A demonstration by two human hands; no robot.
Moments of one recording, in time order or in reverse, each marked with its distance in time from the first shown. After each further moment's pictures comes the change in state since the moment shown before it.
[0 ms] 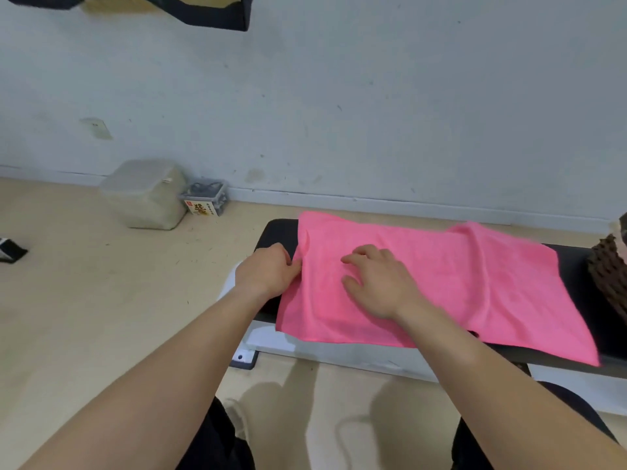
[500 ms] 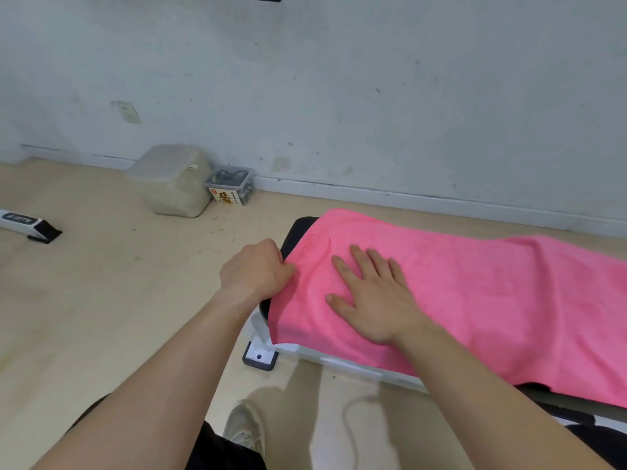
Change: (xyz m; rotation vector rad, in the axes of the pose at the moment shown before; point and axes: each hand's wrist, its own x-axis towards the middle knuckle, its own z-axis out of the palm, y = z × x) left_hand 0.019 -0.042 -0.024 0.013 -0.016 -0.211; right_hand 0.048 -0.032 0.050 -0.102 -0.163 -0.125
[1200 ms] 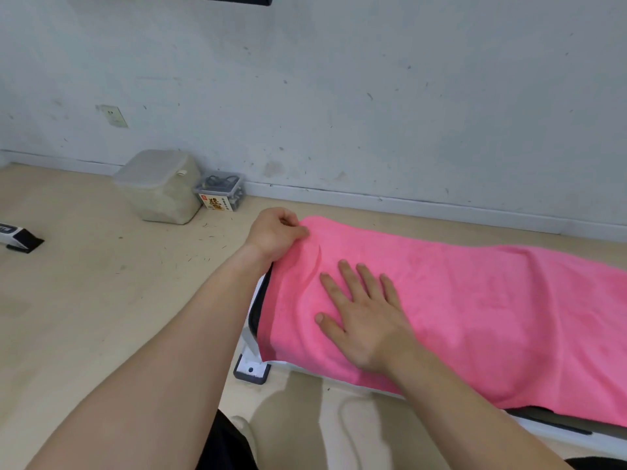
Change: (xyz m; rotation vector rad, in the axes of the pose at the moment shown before) left_hand 0.072 0.038 0.002 -0.856 0.000 0.073; right_hand -0.001 -0.006 0.009 -0.018 -0.010 -0.003
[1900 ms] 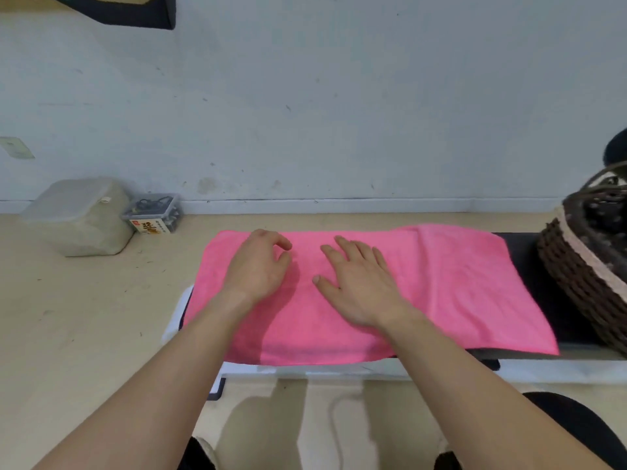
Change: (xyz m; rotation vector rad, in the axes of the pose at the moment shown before) left_hand -0.073 0.025 0.068 0.572 -0.115 0.446; right_hand -0.054 0.070 -0.049 0.148 0.196 0.216
